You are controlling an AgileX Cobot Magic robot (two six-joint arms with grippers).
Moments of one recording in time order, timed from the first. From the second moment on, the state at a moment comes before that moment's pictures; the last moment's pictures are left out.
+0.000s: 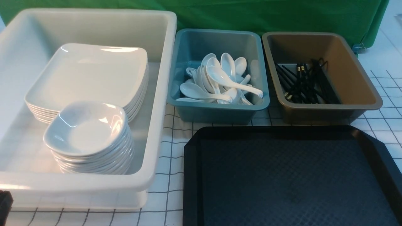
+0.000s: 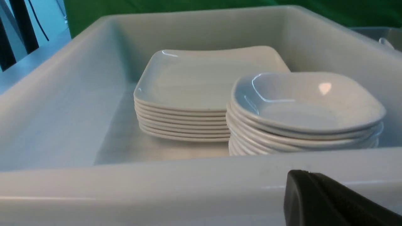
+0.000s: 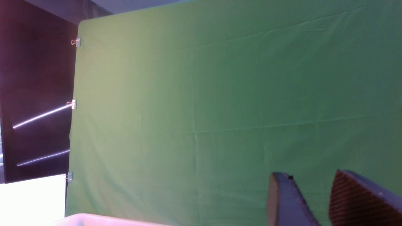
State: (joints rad) right arm 0.42 0.01 -0.38 -0.31 -0.04 0.29; left arm 0.01 0.00 0.01 -0.11 0.21 0.16
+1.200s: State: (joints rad) right arm 0.42 0.01 -0.38 -0.31 0.10 0.33; left arm 0.01 0.00 0.01 -0.10 0.22 0.16
